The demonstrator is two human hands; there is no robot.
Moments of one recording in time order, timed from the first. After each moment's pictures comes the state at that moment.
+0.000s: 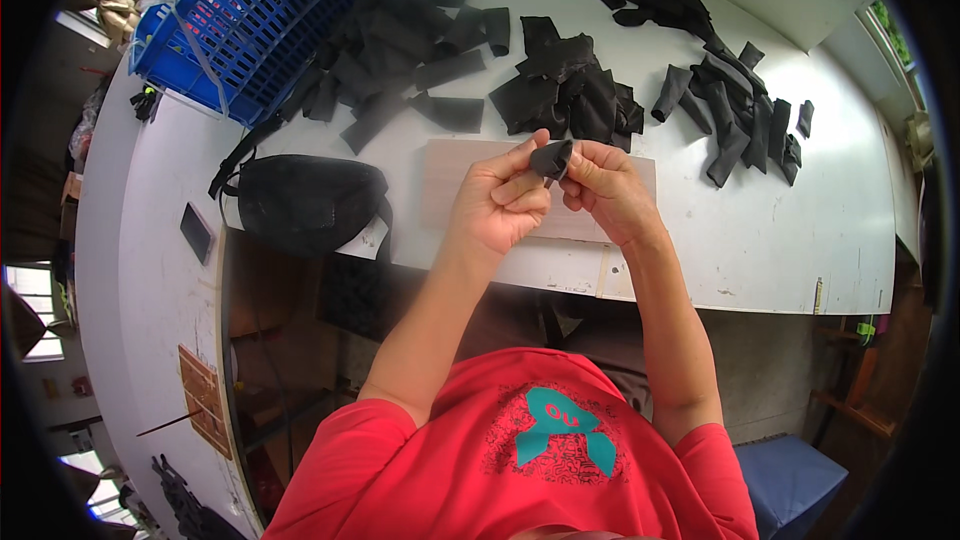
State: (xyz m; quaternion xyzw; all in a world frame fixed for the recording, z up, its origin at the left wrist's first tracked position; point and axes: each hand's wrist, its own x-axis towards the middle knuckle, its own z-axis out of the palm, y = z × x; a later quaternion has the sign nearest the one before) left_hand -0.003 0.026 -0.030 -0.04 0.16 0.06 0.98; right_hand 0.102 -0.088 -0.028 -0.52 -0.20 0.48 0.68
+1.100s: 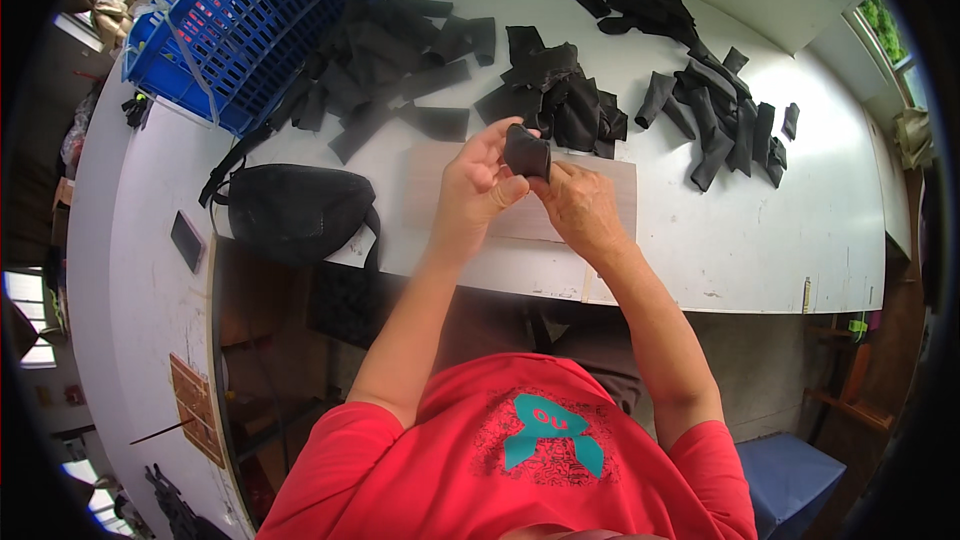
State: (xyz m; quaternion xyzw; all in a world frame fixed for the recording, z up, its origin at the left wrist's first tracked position) left_hand 0.001 0.012 -0.017 0.44 0.11 0.31 0.84; right_hand 0.094 -0.084 -0.050 -0.79 -0.53 -0.04 0.31
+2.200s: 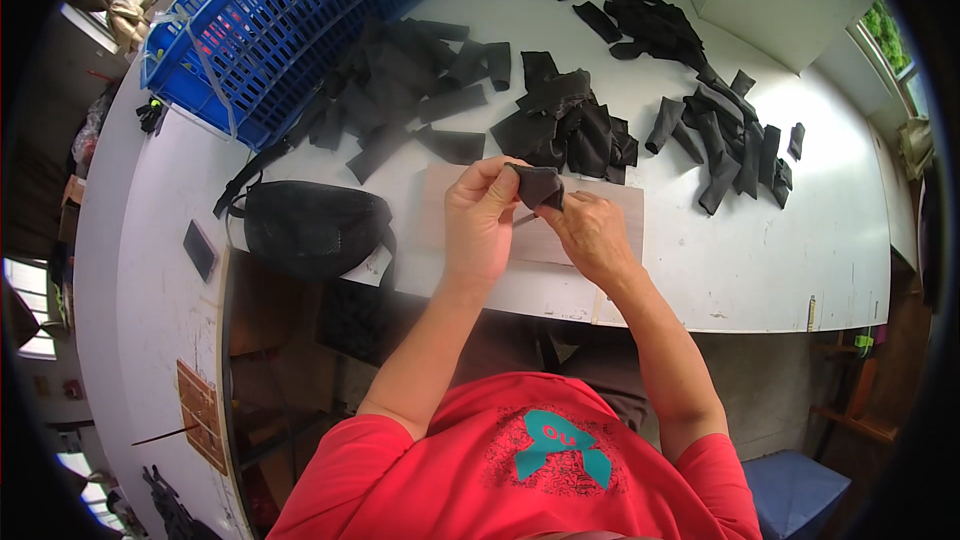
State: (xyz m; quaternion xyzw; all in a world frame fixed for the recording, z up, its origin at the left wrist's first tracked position) left_hand -0.009 0.019 -0.029 0.37 0.09 0.35 0.86; right_hand 0.088 -0.082 -0.036 -0.79 -0.53 0.02 0.31
